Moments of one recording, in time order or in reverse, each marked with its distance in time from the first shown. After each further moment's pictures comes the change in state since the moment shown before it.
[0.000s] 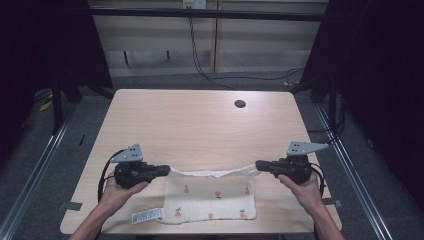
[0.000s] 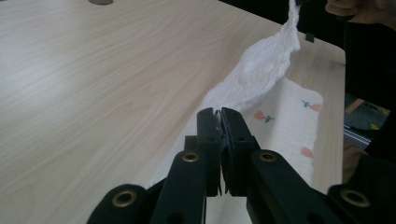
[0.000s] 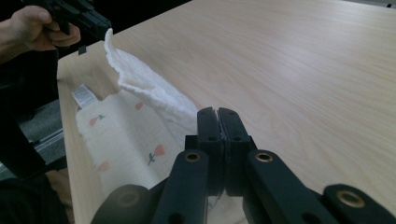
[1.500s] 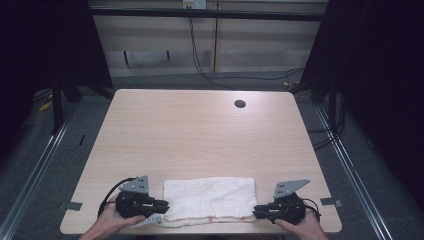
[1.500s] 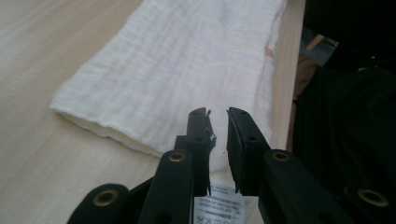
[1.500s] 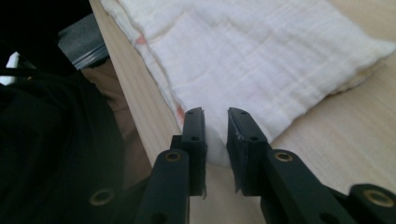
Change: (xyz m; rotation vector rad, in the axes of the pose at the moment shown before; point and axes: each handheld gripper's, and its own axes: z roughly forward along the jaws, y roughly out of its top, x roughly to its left) left arm -0.024 -0.055 0.010 0.227 -0.151 0.003; right arm 0.047 -0.078 0.012 0.306 0.098 0.002
